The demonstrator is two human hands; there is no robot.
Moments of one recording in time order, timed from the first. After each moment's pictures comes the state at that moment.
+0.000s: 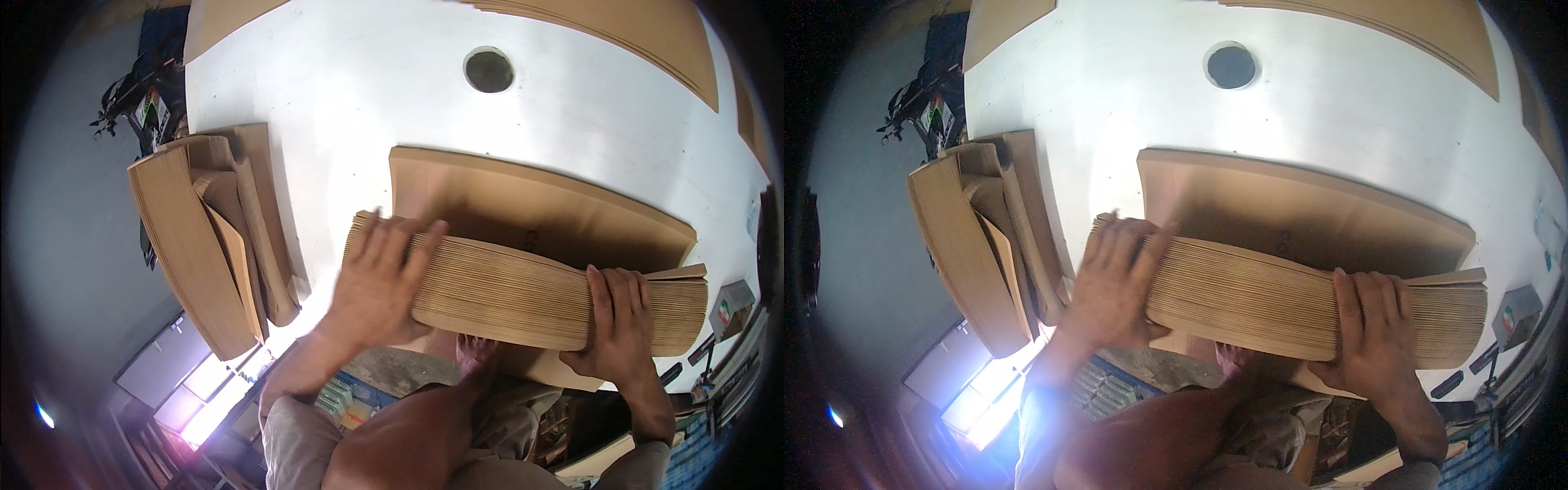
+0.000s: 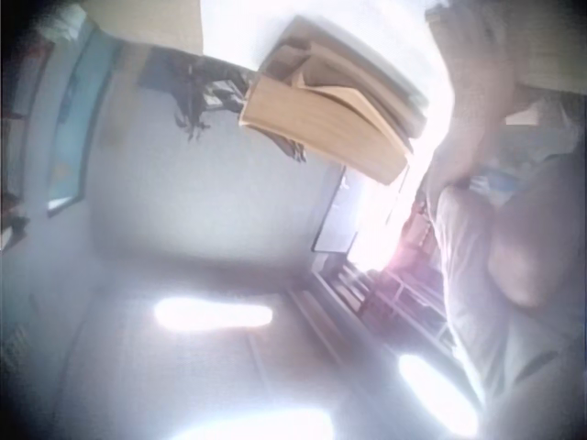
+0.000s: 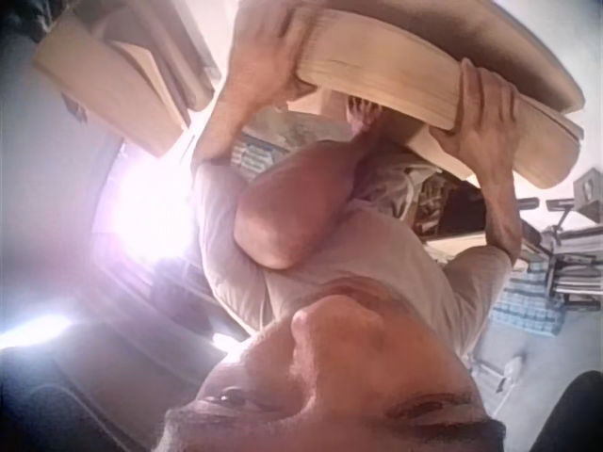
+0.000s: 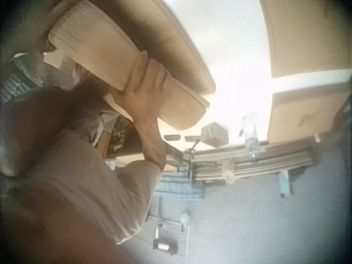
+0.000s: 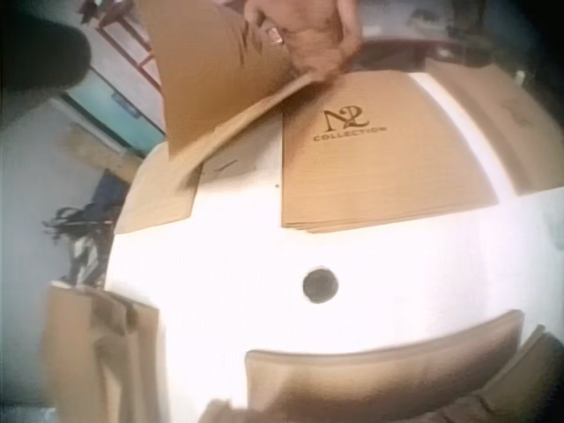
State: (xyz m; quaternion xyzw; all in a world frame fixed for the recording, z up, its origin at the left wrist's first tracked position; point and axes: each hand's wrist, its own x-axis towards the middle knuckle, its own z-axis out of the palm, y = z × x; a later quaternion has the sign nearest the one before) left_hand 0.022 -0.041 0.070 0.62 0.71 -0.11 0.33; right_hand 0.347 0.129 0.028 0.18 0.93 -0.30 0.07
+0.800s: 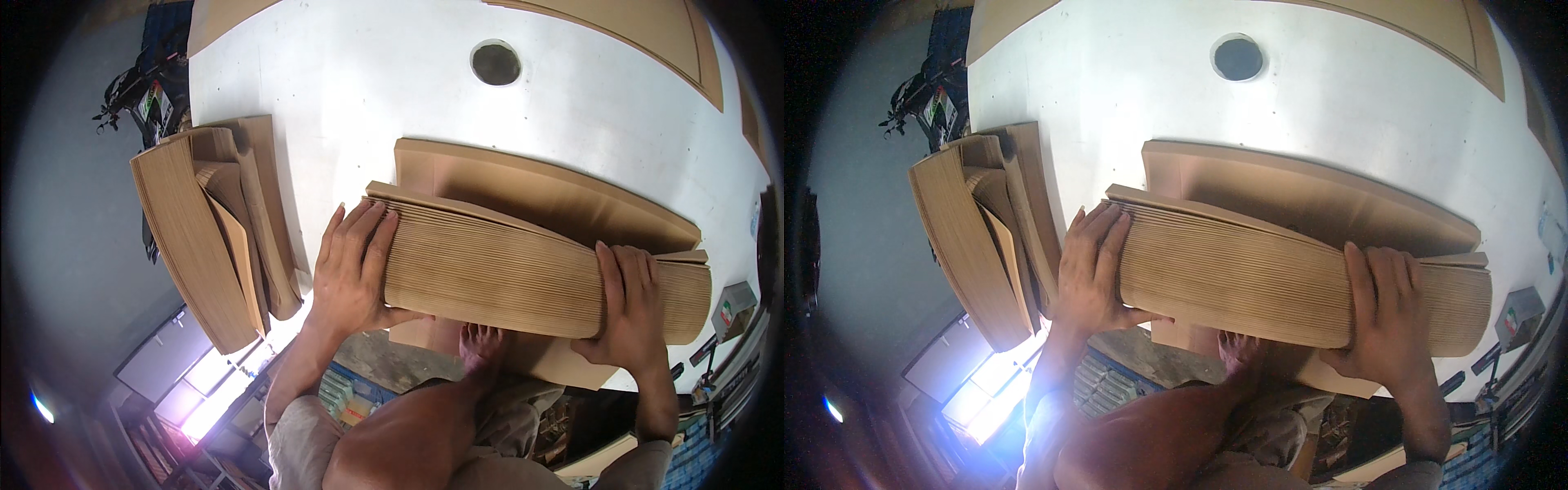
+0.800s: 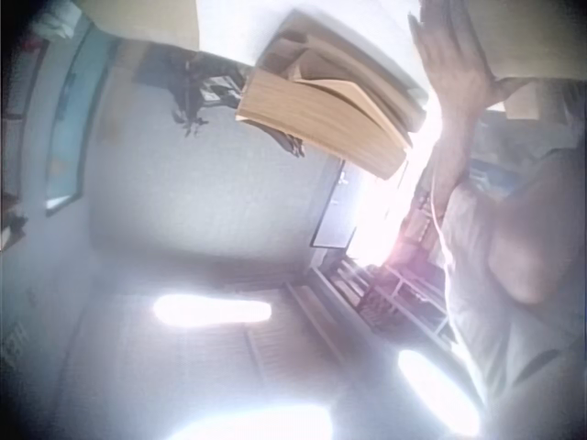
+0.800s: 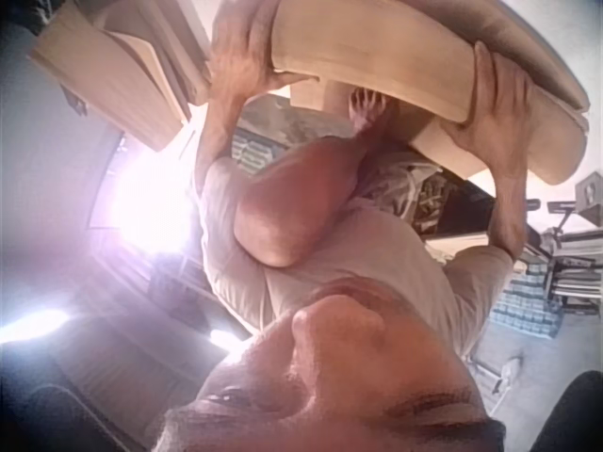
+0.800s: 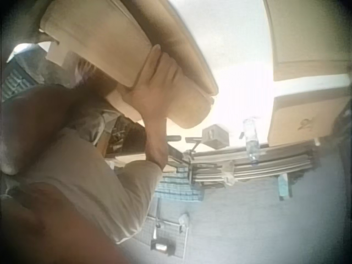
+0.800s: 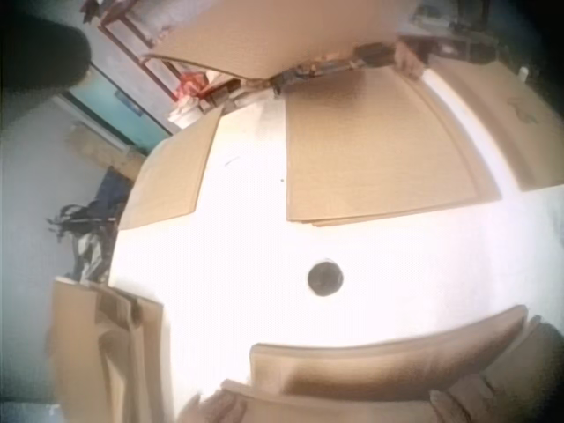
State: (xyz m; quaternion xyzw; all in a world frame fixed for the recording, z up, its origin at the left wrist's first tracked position) left_hand 0.010 -0.087 0.062 0.62 0.77 -0.01 0.17; right_hand 0.337 0.145 0.022 0.18 0.93 -0.30 0.10
